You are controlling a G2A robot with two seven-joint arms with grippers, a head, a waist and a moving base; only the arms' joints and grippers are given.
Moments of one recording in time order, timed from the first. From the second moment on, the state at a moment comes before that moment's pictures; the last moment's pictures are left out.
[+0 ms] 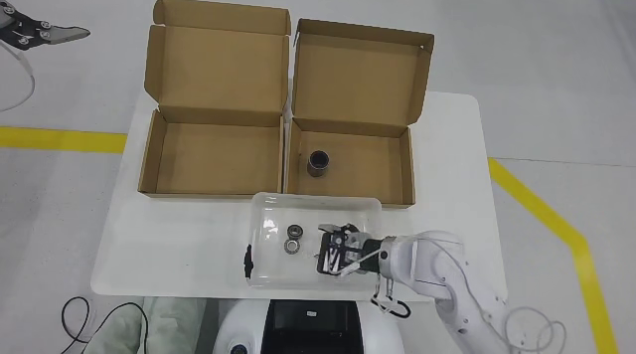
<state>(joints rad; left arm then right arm) 0.47 -0.15 -1.01 -1.52 0.83 -0.88 -0.12 -1.46 -1.21 1.05 -1.93 -1.39 -0.85 0.61</state>
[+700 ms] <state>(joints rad) 0.47 -0.15 -1.01 -1.52 0.83 -0.88 -0.12 -1.43 -1.20 0.99 -1.88 -1.31 -0.72 0.91</state>
